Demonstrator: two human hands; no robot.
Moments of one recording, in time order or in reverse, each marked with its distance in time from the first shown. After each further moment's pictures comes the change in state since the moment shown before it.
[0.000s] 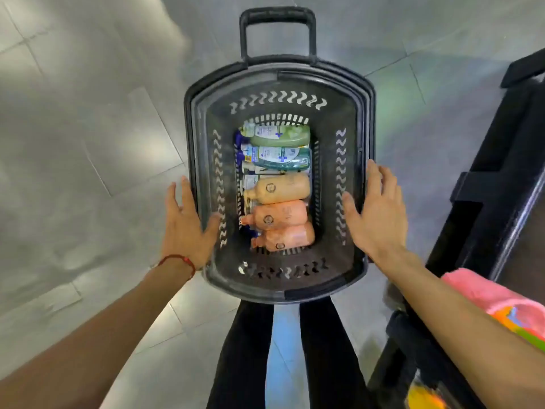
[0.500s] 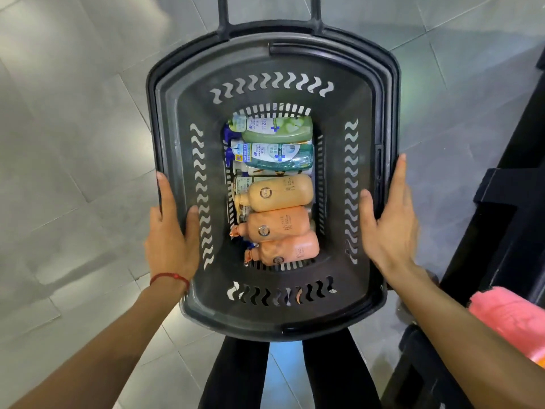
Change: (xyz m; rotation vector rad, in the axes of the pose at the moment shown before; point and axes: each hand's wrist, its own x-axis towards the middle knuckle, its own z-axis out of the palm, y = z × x) left_hand 0.038 -0.021 0.065 -0.072 0.249 -0.015; right_hand 0.034 0.039 0.077 0.271 0.209 0.039
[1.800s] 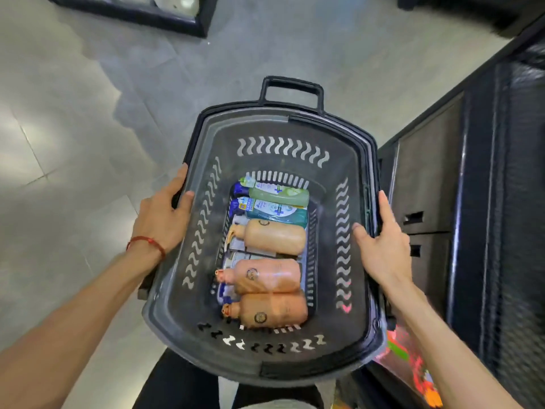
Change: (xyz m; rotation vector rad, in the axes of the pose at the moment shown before) left_hand -0.036 0.372 -0.245 -0.038 -0.145 0.264; right_hand -0.020 -0.038 -0.449 0.206 0.033 0.277
